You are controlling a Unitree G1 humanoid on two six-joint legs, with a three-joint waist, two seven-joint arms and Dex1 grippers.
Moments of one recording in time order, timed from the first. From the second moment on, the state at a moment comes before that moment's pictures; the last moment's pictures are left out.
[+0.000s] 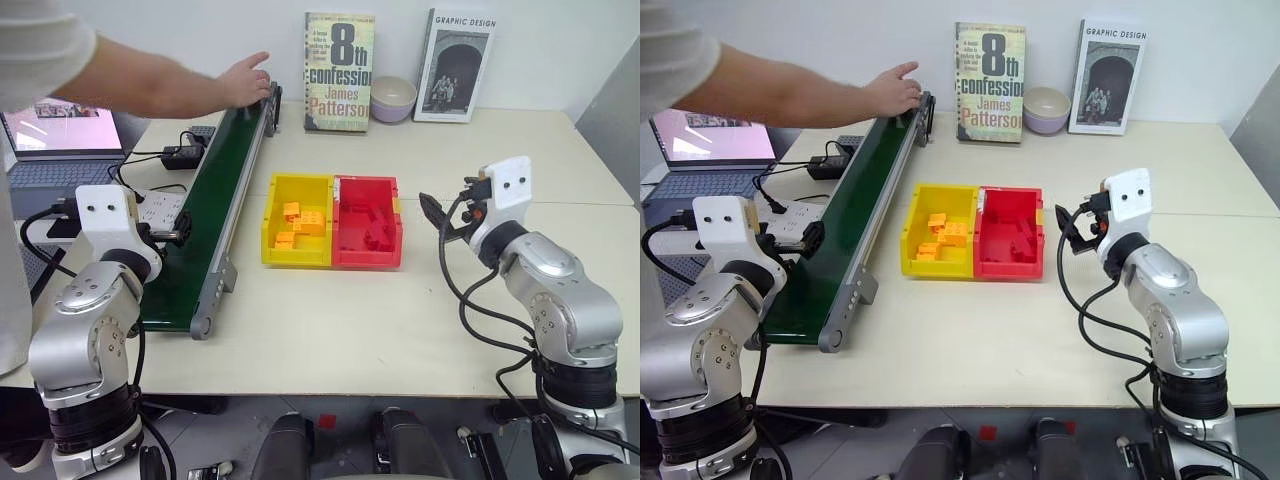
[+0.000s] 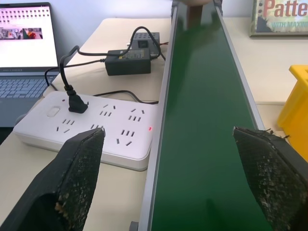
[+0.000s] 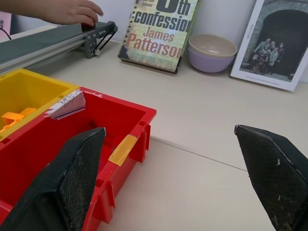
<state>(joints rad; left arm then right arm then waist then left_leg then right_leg) -0.31 0.48 0.44 -0.39 -0.33 0.90 -0.13 -0.47 -0.40 -0.10 -0.41 0.32 0.81 0.22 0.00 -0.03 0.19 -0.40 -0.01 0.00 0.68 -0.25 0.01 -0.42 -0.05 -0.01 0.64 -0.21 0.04</state>
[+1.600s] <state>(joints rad) -0.25 0.41 0.39 -0.43 -0.36 0.80 -0.12 -0.72 -0.50 -0.03 -0.27 0.67 0.72 0.81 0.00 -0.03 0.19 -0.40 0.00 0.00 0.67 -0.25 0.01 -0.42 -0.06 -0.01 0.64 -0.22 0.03</state>
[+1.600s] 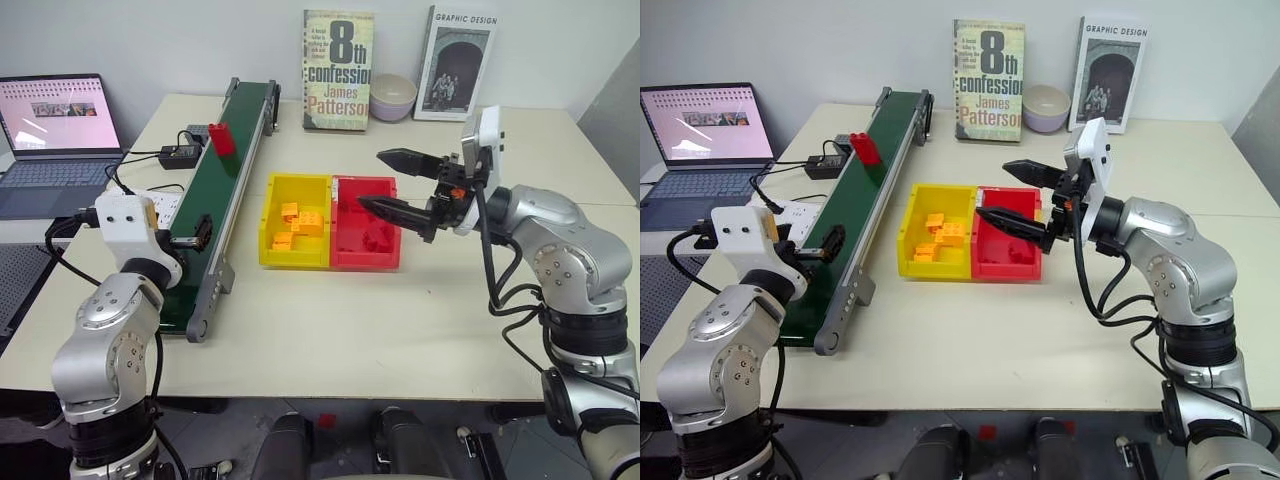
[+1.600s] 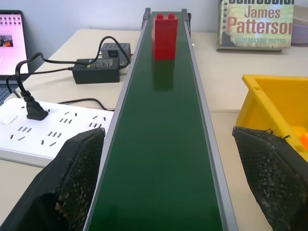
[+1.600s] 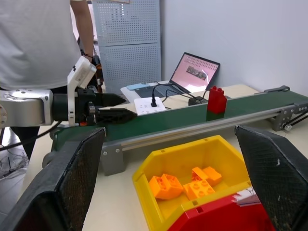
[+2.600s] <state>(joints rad) -0.36 0.36 0.29 -0.21 -0.26 0.68 -0.07 -0.70 -0.60 0.06 -0.35 0.67 0.72 0.97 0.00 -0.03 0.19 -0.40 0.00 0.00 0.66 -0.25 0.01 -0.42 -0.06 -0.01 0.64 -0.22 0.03</state>
